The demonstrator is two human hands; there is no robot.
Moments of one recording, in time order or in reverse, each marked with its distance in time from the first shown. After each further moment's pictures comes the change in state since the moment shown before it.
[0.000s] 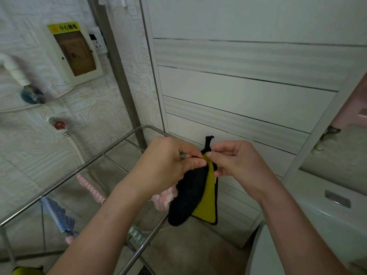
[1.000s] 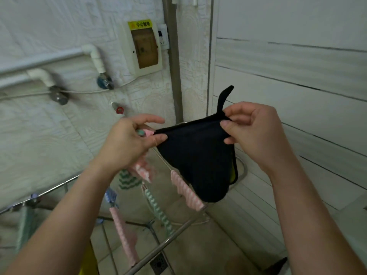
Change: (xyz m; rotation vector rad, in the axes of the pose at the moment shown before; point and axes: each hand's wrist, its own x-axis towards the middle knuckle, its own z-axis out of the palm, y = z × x) left_hand -0.058 -0.056 -0.095 0.009 0.425 -0.481; right_hand 0.037 -0.069 0.059 -0.072 -0.078 -0.361
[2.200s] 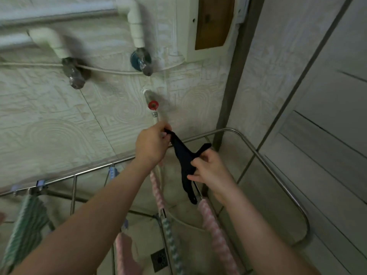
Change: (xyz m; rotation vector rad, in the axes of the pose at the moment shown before) left_hand 0.143 -0.228 0.038 0.301 0.273 -0.318; right_hand 0.129 0.166 0.220 0.202 -0.428 0.631
